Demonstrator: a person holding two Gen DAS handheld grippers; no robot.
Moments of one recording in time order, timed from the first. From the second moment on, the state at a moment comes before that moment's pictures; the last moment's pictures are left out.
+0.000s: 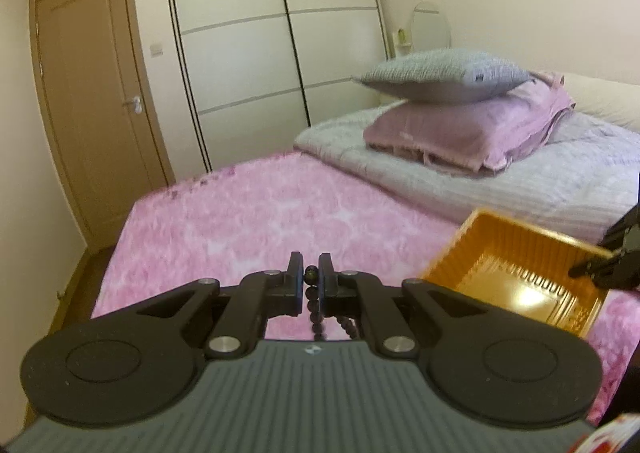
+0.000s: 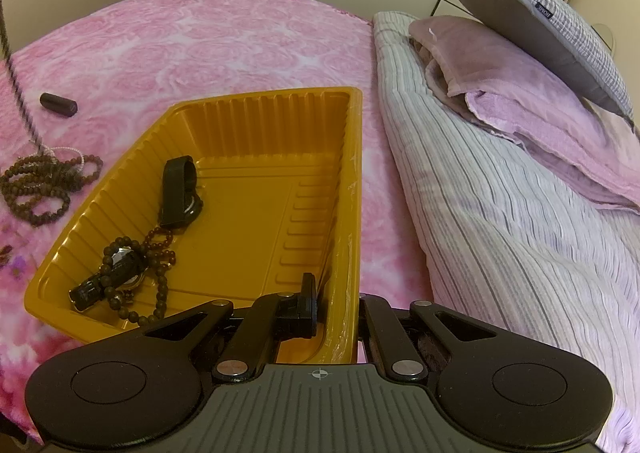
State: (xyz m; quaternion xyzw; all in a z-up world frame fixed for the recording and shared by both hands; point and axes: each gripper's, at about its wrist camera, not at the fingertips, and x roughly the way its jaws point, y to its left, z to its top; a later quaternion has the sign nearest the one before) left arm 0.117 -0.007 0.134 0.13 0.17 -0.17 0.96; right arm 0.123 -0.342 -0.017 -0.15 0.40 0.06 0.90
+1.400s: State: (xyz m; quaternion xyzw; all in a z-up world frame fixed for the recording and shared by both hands) left arm 0.138 -0.093 0.330 0.14 -0.01 -0.27 0.95; right arm 0.129 -0.333 -0.005 -0.17 0.40 0.07 0.90
